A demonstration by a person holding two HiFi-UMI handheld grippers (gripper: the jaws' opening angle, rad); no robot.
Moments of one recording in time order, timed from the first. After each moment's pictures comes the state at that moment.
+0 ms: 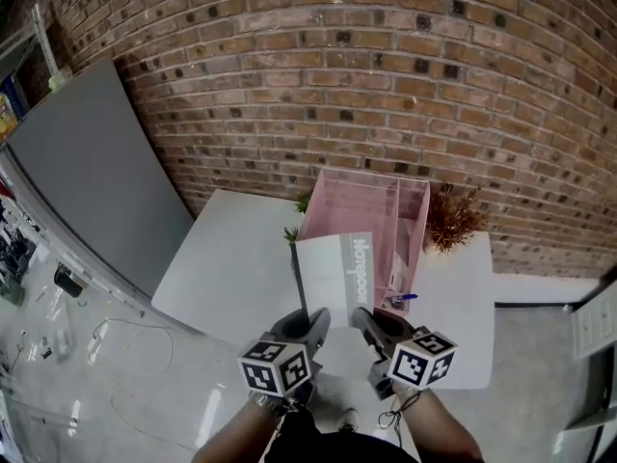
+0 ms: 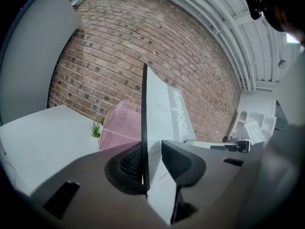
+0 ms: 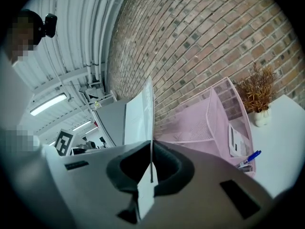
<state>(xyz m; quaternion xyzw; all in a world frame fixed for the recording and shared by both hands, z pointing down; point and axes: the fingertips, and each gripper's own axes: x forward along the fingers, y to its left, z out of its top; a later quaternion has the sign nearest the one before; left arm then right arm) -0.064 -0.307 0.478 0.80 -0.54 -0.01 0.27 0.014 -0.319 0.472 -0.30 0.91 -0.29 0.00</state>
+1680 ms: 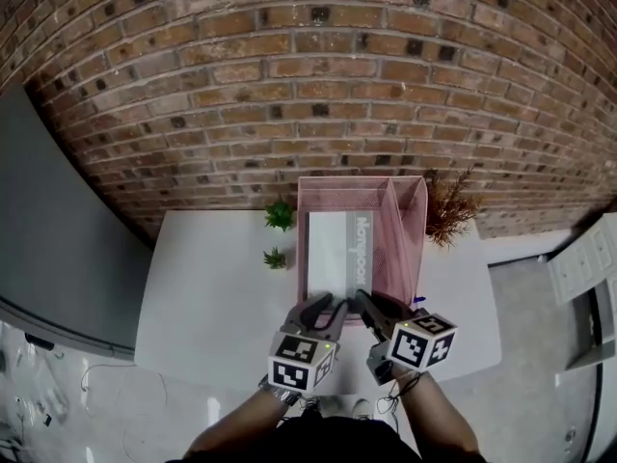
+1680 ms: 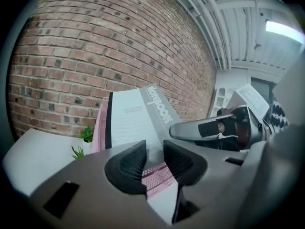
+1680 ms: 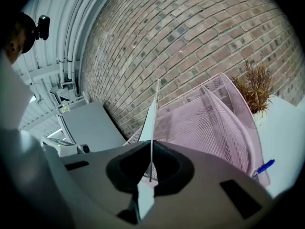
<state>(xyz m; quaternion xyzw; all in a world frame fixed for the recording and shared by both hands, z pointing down) -0.073 -0.423 0.509 0.88 -0.41 0.10 0.19 -0.034 -0.432 0.486 -0.43 0.84 -0.32 -0.01</state>
